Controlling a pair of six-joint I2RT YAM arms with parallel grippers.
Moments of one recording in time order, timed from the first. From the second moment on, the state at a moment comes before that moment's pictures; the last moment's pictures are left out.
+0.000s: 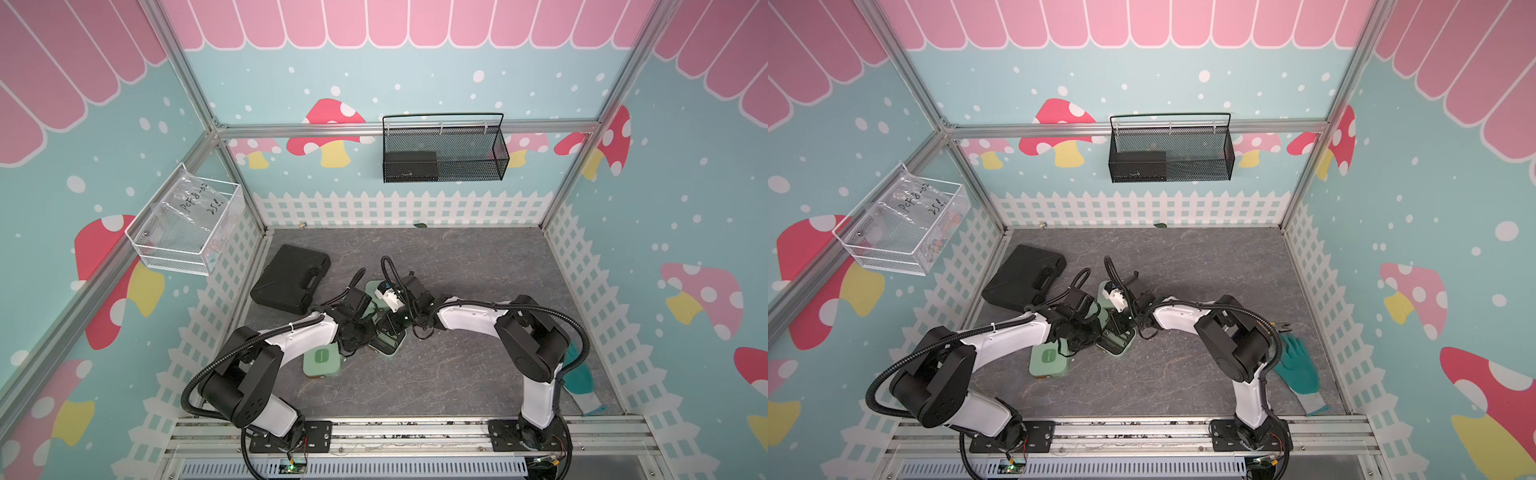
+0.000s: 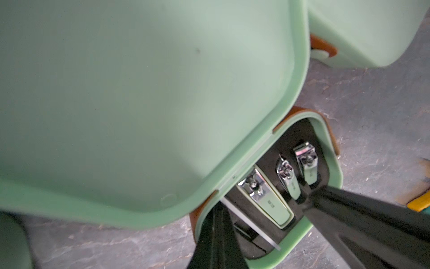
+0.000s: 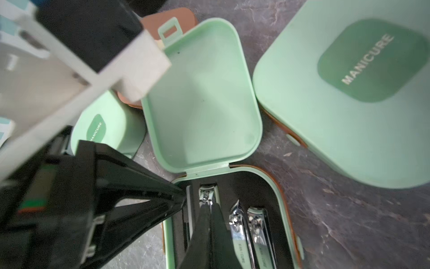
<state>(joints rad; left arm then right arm) -0.53 1.53 0.78 -0.45 0.18 -0.92 0.78 1.93 1.17 -0.11 -0.39 0.25</state>
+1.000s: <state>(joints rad) -0.53 1.53 0.78 -0.41 0.19 -0.92 0.74 1.99 1.19 -0.11 -0.40 0.26</state>
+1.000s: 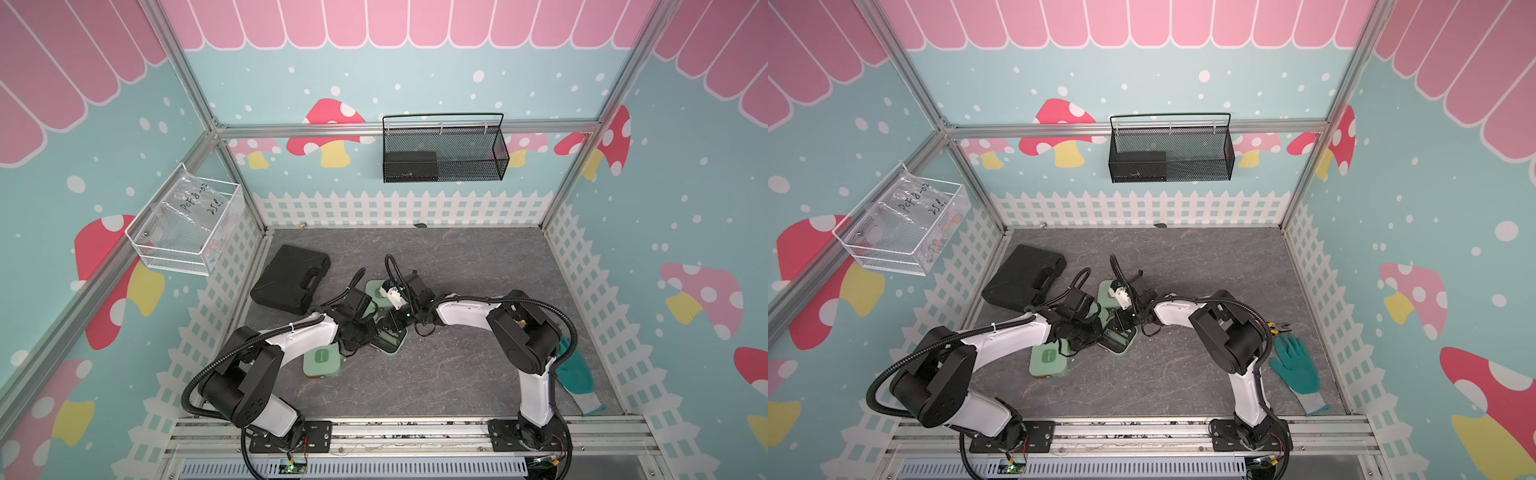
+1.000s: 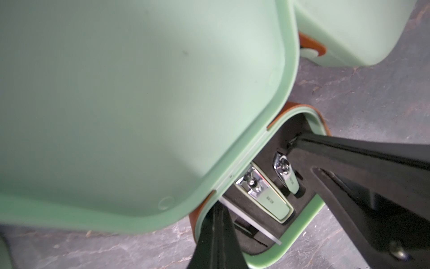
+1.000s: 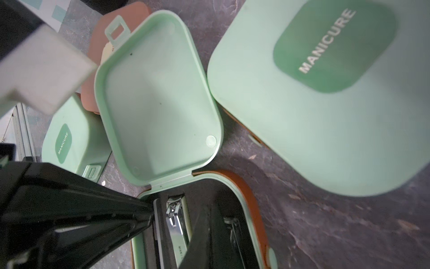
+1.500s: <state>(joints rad) -0.53 1.53 0.77 -0.40 0.19 -0.92 0.73 1.99 1.16 -0.05 -0.41 0.27</state>
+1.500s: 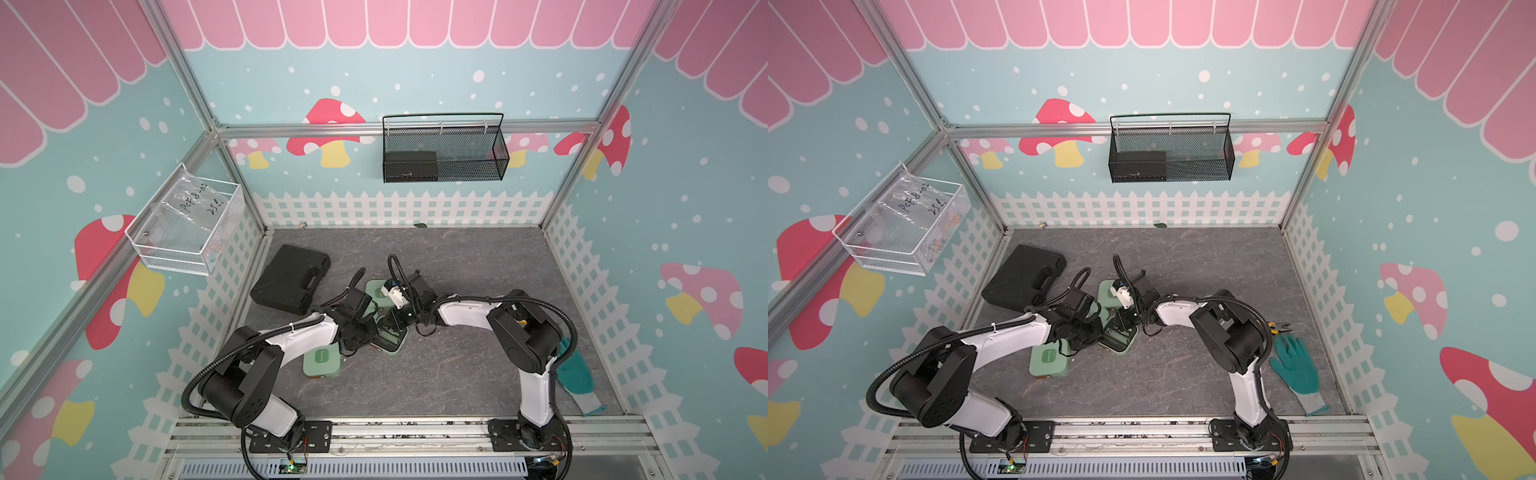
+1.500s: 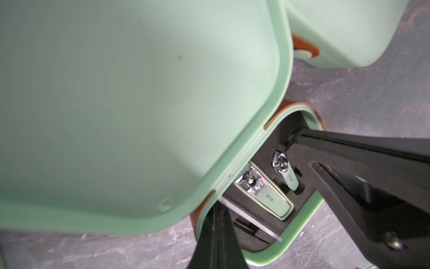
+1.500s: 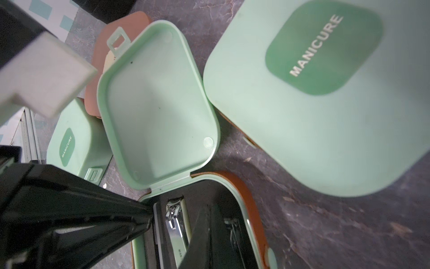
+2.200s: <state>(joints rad) -0.53 1.53 0.77 -0.40 0.19 -0.92 0.70 1.89 1.27 -0.21 -0.41 0.19</state>
